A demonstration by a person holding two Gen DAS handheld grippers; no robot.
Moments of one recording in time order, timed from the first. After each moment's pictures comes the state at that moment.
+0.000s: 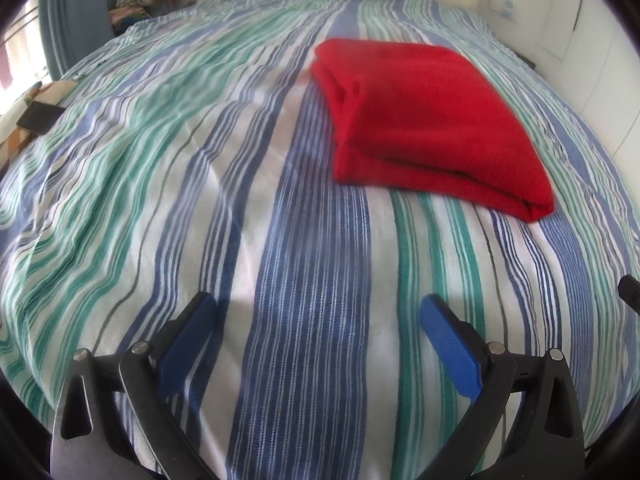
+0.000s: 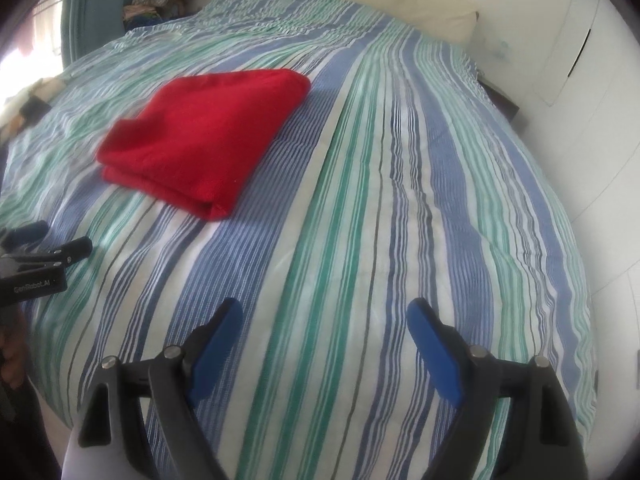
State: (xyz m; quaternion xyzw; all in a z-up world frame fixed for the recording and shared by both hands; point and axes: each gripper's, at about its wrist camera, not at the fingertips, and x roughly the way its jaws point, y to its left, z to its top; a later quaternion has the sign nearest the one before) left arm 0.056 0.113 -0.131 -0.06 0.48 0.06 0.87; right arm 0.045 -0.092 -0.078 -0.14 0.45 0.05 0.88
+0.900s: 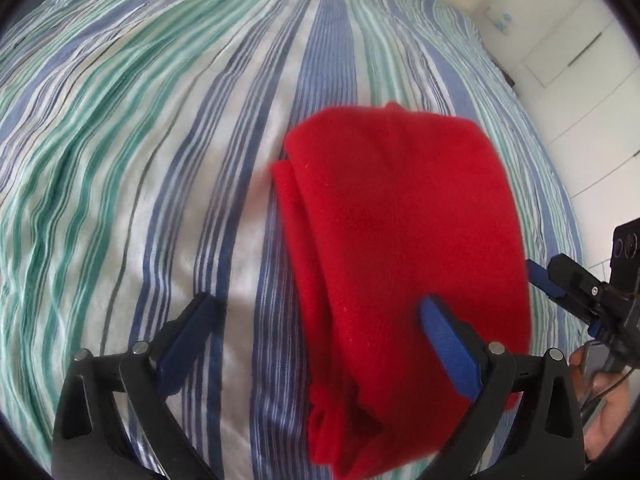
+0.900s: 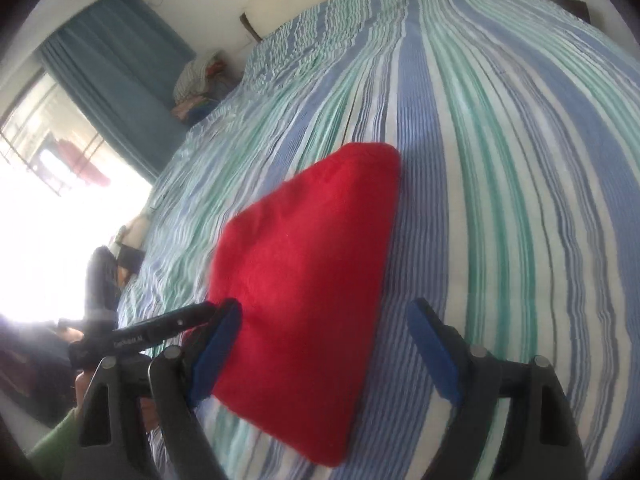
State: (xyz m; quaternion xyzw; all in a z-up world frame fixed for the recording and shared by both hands) left arm 0.240 0.162 -0.125 -0.16 0.54 -0.05 0.83; right arm 0.248 -0.079 -0.091 0.18 0.48 0.26 0.82
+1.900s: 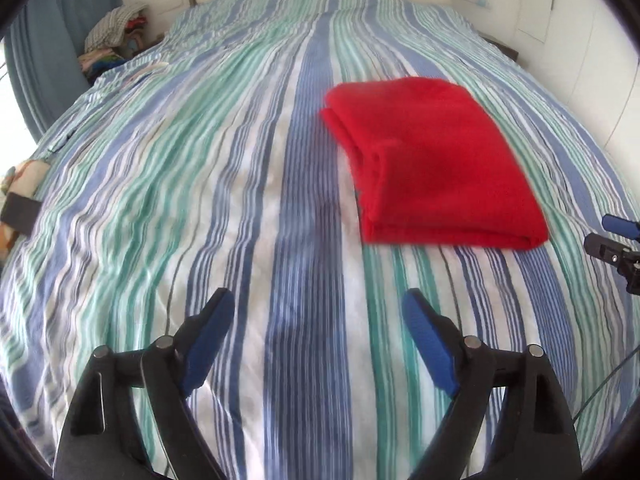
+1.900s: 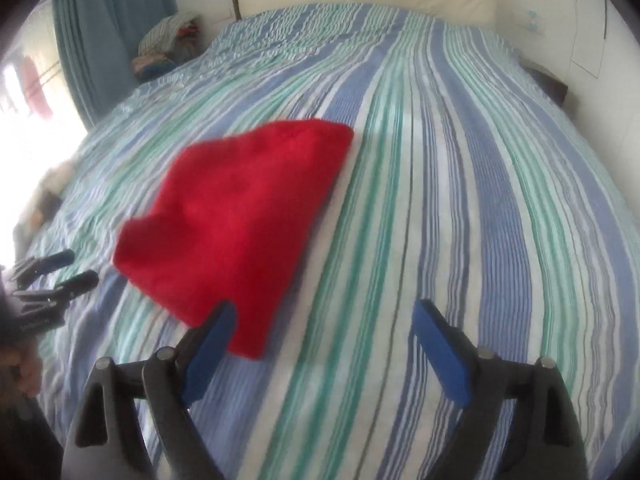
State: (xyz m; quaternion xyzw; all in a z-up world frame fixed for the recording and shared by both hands) left arm 0.139 0.117 -0.086 0.00 0.47 0.04 0.88; right arm 0.209 -0.110 -0.072 -0.03 0.46 0.14 0.88
